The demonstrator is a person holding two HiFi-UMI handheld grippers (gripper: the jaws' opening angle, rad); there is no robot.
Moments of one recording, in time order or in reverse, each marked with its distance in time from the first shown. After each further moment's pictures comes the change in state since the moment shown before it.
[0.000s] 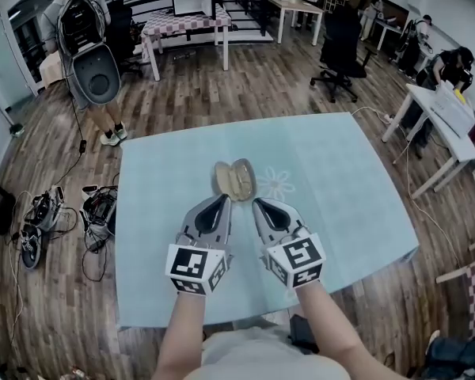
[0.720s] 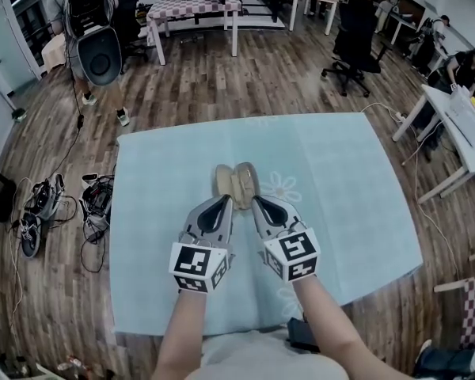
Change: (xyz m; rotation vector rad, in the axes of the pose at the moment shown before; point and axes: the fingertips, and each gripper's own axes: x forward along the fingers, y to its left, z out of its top) left arm 0.060 0.032 -0.039 -0.028 0.083 0.044; right arm 0.067 -0.046 -0.035 0.036 0.097 0.034
